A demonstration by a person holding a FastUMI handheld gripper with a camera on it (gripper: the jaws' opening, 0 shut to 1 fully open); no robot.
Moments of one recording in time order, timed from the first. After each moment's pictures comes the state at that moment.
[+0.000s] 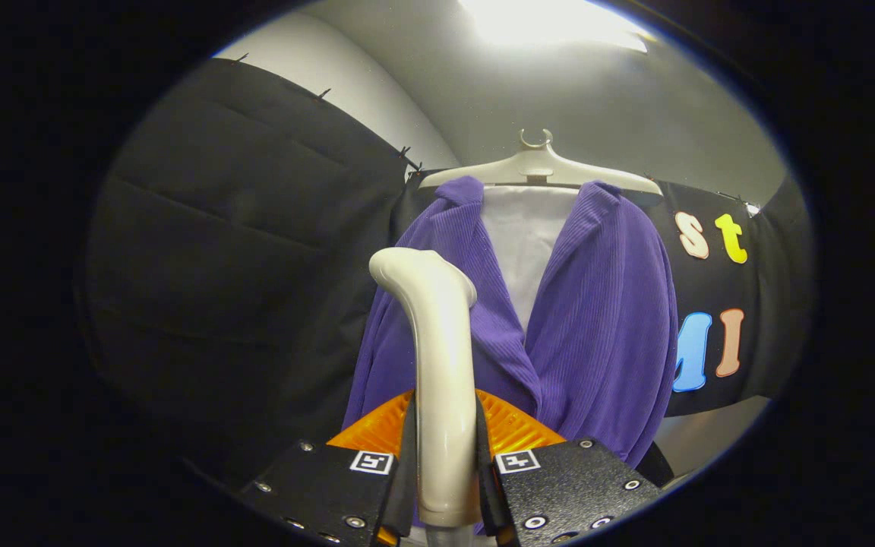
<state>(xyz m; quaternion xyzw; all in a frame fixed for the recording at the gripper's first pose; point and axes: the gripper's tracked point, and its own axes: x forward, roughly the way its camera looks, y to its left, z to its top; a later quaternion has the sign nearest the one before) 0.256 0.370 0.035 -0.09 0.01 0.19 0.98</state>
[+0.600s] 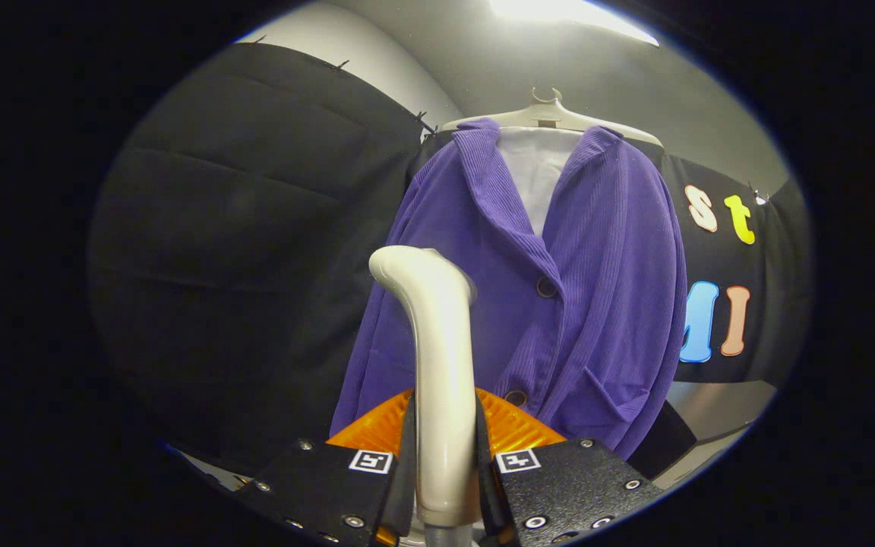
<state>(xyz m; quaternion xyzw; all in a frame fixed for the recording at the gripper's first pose) 0.221 0.351 -0.046 -0.10 0.07 0.21 0.97</state>
